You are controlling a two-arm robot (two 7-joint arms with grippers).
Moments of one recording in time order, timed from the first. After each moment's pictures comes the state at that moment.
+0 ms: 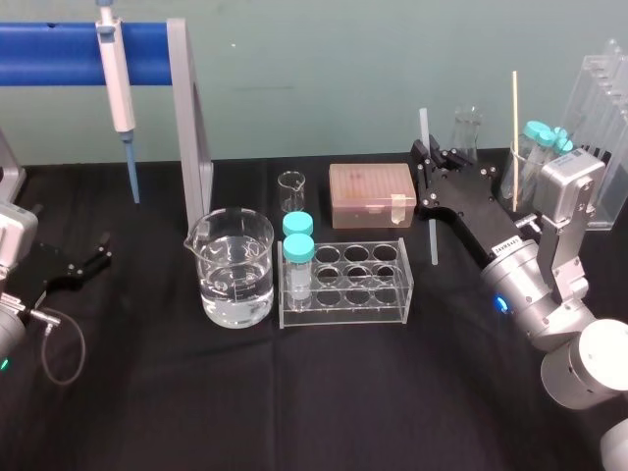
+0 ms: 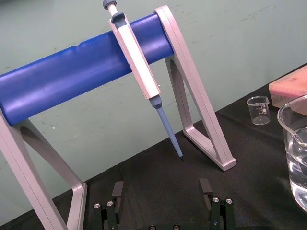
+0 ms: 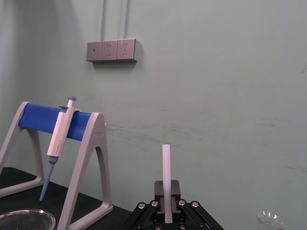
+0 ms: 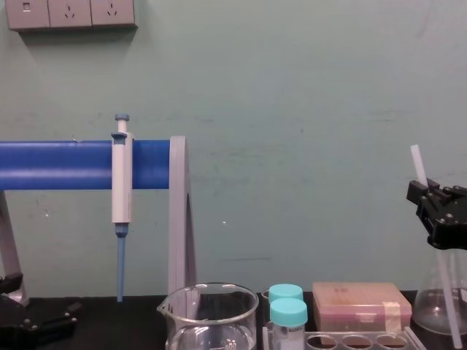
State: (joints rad) left arm -0.20 0.60 0.45 -1.41 -0.25 -0.12 0.03; right arm 0.13 0.26 -0.17 -1.46 0.20 -0.36 0.26
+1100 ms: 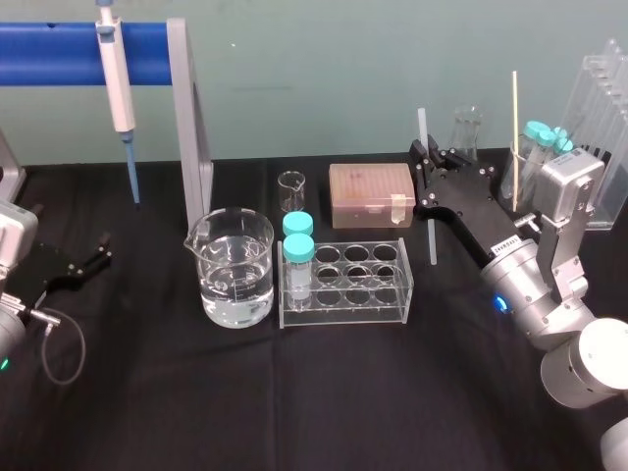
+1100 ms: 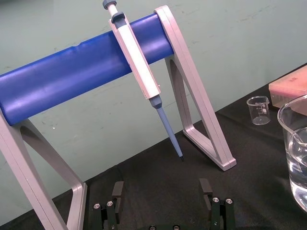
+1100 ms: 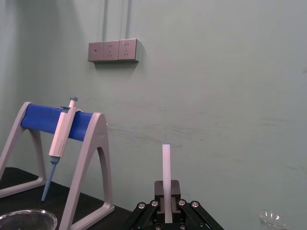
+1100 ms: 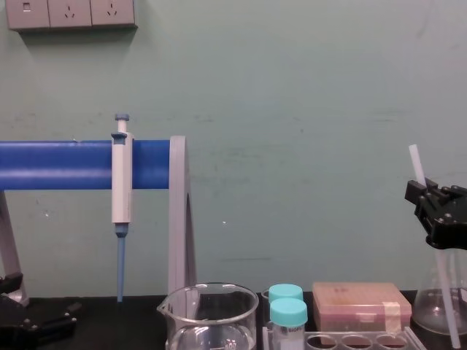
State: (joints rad) left arm -0.20 0.60 0.45 -1.41 -0.25 -0.12 0.03; right arm 0.14 0.27 -0.18 -1.46 0.21 -0.36 0.27
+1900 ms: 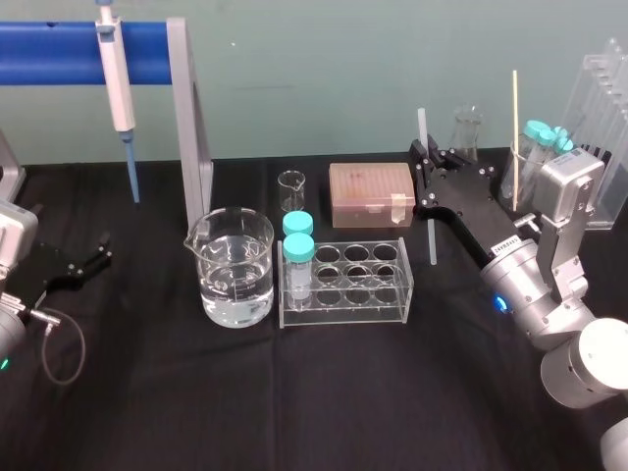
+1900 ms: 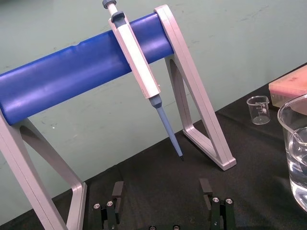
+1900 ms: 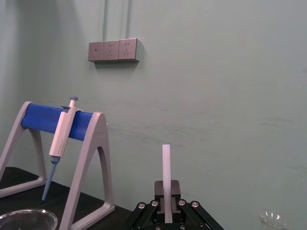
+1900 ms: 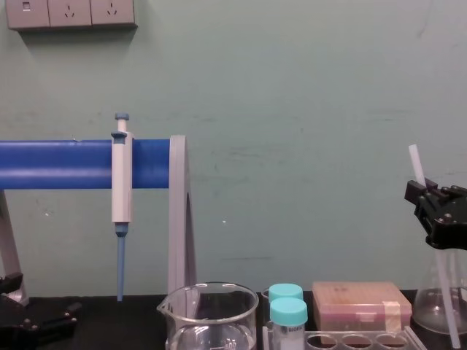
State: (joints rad) left arm -0.20 0.60 0.45 -1.41 -0.25 -0.12 0.03; right arm 0.14 0.27 -0.18 -1.46 0.21 -0.36 0.27
